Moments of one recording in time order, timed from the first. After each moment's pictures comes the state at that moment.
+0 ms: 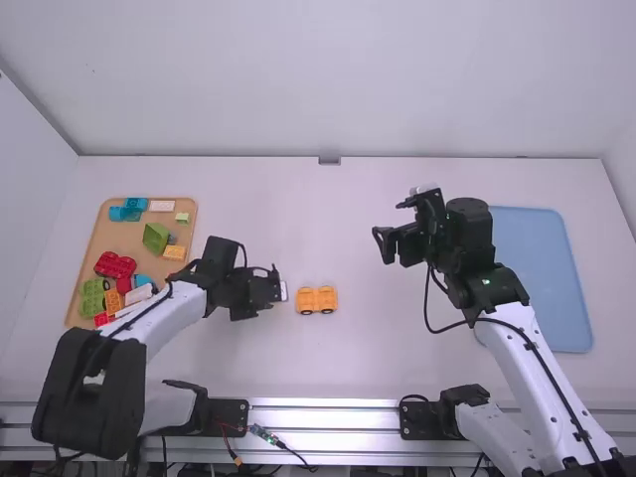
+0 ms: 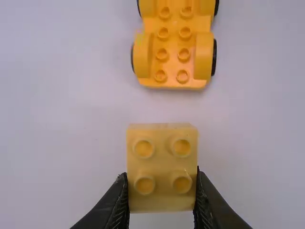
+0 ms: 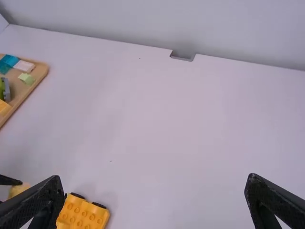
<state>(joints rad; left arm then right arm) -0.16 1.38 0.59 -0.39 0.42 1.20 0.22 1.07 0.86 -0.38 -0.31 -0.02</state>
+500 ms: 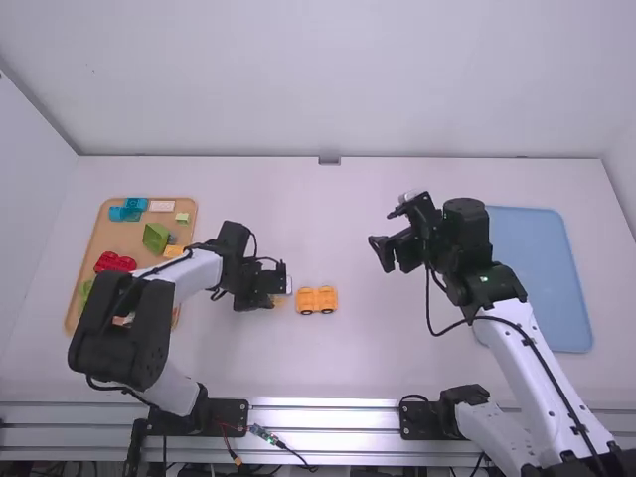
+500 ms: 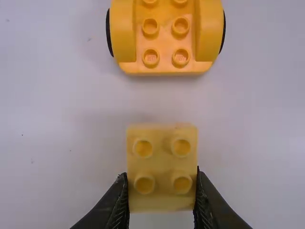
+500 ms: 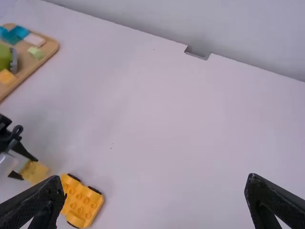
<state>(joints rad) -0.16 1.65 0.78 -0.54 0.41 1.30 0.22 1.10 0.86 -0.41 -0.38 -0.20</state>
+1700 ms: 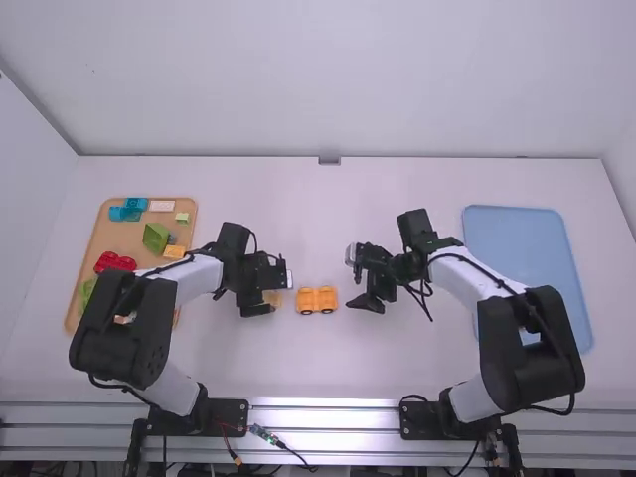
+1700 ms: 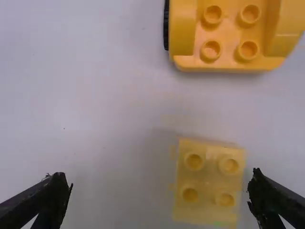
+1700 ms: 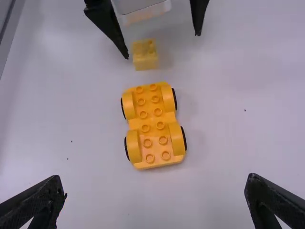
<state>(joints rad) -0.16 1.66 0.73 -0.35 0.36 1.22 0.27 1.62 0.86 -0.51 -0.84 -1.11</state>
